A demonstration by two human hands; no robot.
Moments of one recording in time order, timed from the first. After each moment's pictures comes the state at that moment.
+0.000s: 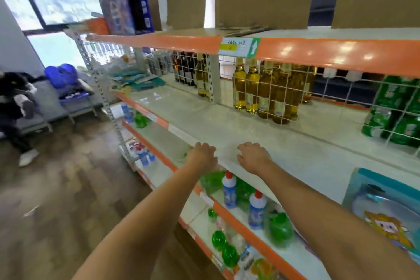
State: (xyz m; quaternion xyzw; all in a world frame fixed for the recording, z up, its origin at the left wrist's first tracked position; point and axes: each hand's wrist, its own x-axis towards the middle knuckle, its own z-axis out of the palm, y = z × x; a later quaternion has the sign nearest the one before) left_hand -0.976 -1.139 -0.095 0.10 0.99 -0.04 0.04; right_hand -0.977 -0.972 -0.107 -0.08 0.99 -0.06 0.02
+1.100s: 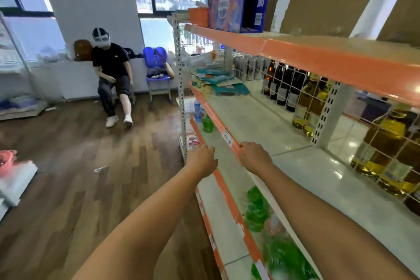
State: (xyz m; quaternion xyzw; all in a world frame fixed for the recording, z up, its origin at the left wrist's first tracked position) left_hand -1.160 -1.393 -0.105 -0.13 0.99 0.03 0.02; right_hand -1.237 -1.245 -0.105 -0.24 0.96 -0.12 0.00
